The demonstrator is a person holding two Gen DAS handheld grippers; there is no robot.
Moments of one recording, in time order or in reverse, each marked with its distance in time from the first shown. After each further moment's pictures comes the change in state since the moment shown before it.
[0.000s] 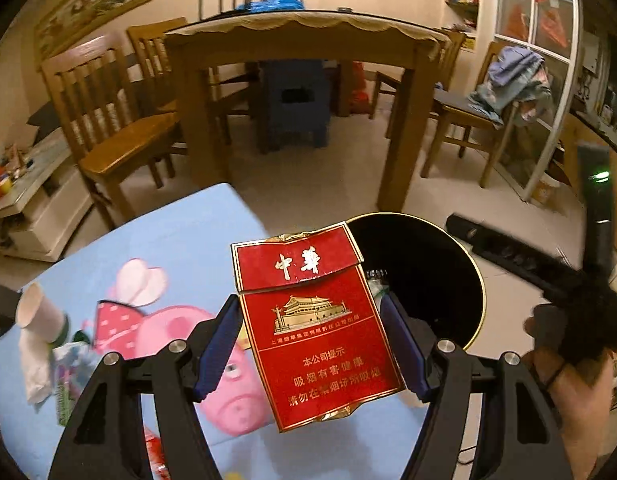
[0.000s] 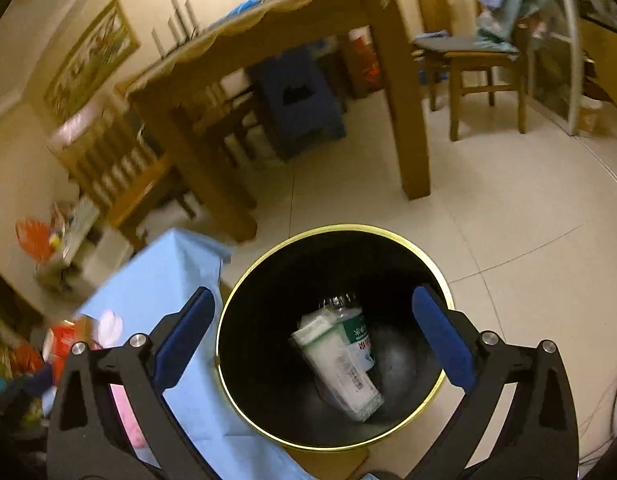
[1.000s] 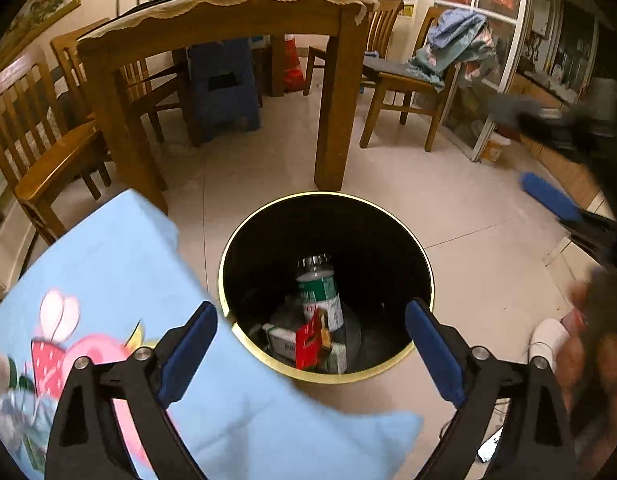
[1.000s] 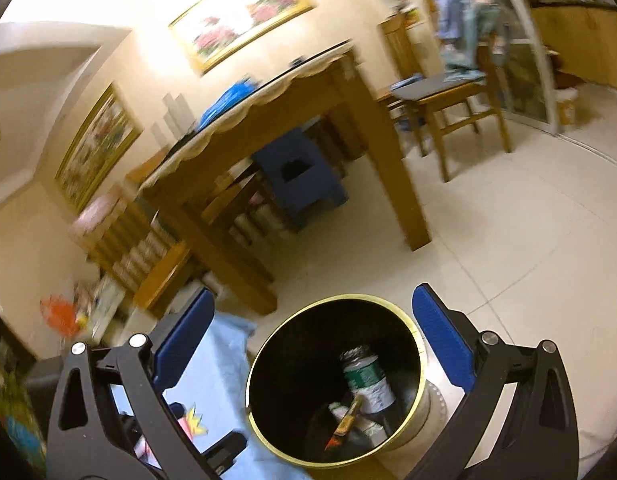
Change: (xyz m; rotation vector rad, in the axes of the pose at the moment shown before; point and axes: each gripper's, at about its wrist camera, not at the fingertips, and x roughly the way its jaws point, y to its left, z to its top) left arm 0.026 -0.042 -0.004 0.123 0.072 -0.181; right arm -0.082 -0.036 0.019 0.112 -0.199 0.091
